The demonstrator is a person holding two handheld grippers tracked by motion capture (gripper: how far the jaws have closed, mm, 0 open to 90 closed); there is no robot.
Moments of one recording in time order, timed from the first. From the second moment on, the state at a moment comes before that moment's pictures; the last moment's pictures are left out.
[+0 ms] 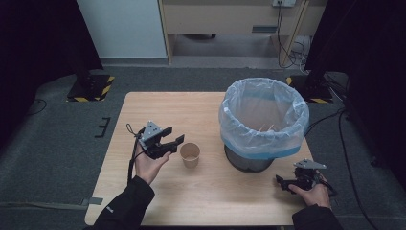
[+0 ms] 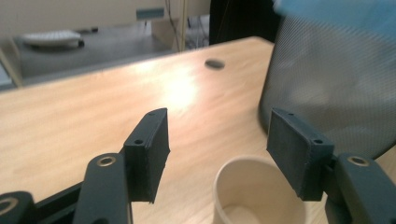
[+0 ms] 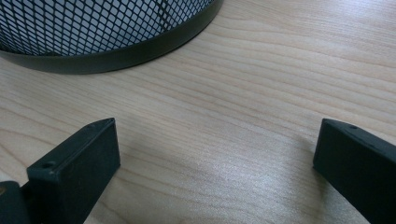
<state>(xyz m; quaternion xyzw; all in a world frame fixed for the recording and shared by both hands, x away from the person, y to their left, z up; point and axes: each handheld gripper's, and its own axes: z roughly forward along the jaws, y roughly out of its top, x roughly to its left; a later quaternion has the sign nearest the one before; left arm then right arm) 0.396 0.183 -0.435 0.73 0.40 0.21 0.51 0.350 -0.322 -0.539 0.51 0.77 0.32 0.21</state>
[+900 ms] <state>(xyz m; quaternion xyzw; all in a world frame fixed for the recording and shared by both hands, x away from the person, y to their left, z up) 0.407 0.169 -0.486 0.78 0.44 0.14 0.42 0.349 -0.321 -0.539 0.51 0.77 0.32 0.20</state>
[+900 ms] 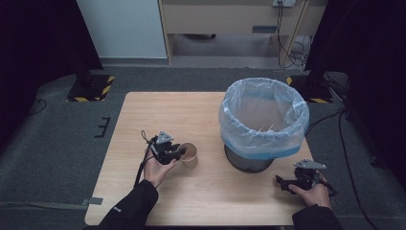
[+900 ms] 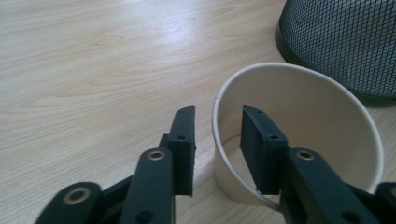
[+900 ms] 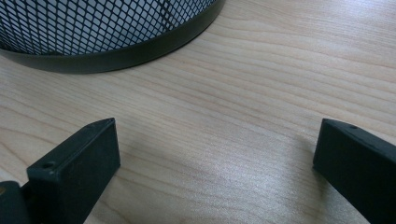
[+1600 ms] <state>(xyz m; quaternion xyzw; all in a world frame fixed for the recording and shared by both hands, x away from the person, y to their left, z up) 0.401 0.170 -0.470 0.77 0.44 0.14 0.45 0.349 -0.321 -0.539 0.51 0.77 0.32 0.20</state>
